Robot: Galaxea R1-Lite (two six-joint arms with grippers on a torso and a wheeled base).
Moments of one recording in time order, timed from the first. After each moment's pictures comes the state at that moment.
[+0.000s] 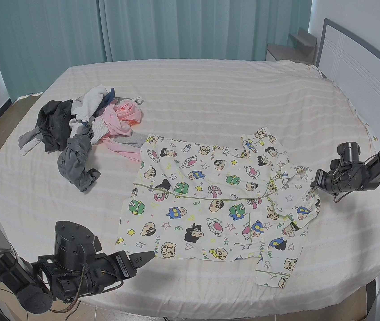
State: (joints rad) left arm -0.58 1.81 -0.18 -1.00 0.03 -0.85; right arm -0.12 2.28 -1.23 -0.33 0.22 0.32
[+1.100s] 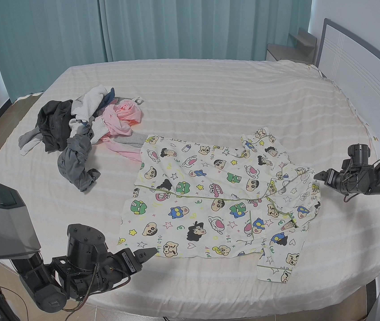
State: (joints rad) left arm -0.56 1.97 -0.19 -1.16 0.04 -0.93; right arm -0.17 2.24 -1.14 -0.45 0.13 0.32
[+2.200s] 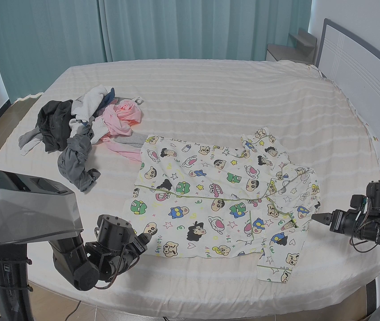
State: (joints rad) left arm -0.48 2.25 -0.49 -1.02 0.23 -1.03; right arm -0.04 1.82 -0.31 -0.88 0.23 0.31
